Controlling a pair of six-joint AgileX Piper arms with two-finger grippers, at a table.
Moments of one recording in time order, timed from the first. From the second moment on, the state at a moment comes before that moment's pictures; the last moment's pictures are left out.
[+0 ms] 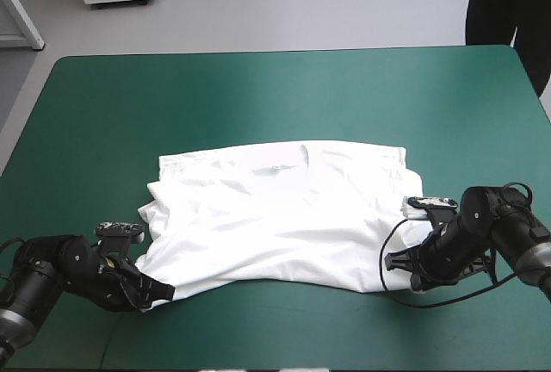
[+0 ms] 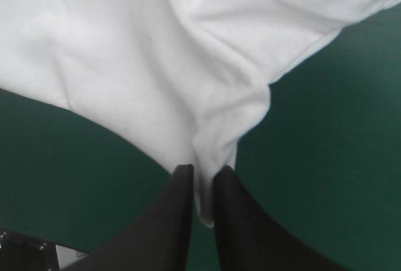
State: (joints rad) left arm -0.12 0.99 -0.61 -0.23 1.13 0.10; right arm 0.20 1.23 -0.80 0.25 1.18 0.00
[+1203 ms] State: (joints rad) left arm -0.12 0.99 -1.15 -0.07 1.26 0.12; right arm 0.04 1.44 -1.25 0.09 1.23 0.11
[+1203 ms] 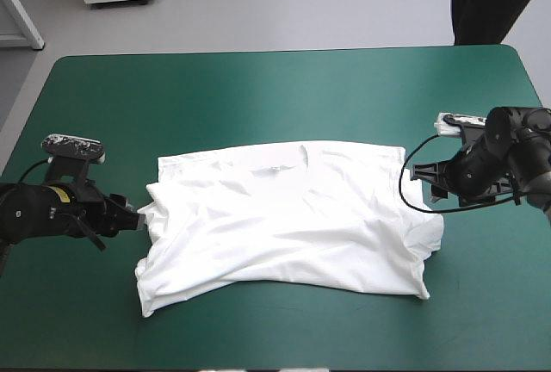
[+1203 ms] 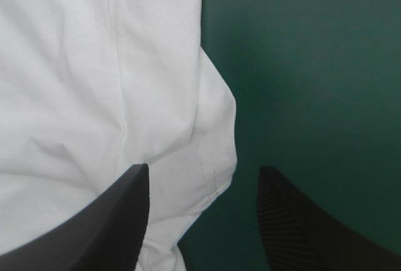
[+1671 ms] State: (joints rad) left arm -0.12 0.99 -1.15 -0.10 1.25 0.12; right arm 0.04 1.54 -1.06 0.09 1.04 0.10
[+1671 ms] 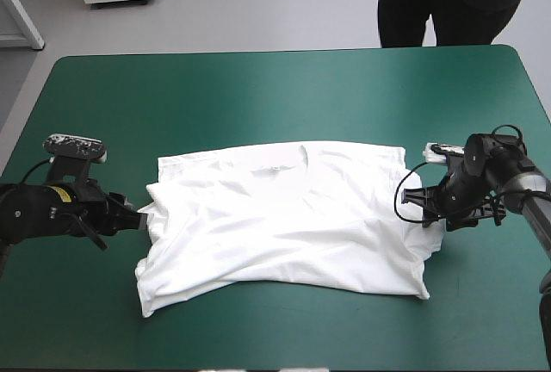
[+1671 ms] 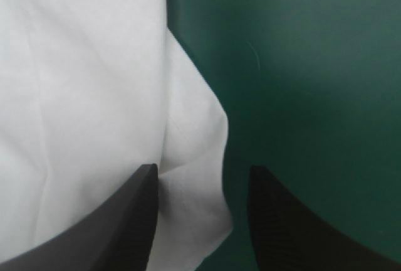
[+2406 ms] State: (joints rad) left arm -0.12 0.99 -1.15 -0.10 1.23 0.12; right arm 0.09 1.53 -1.01 0.13 1.01 0.08
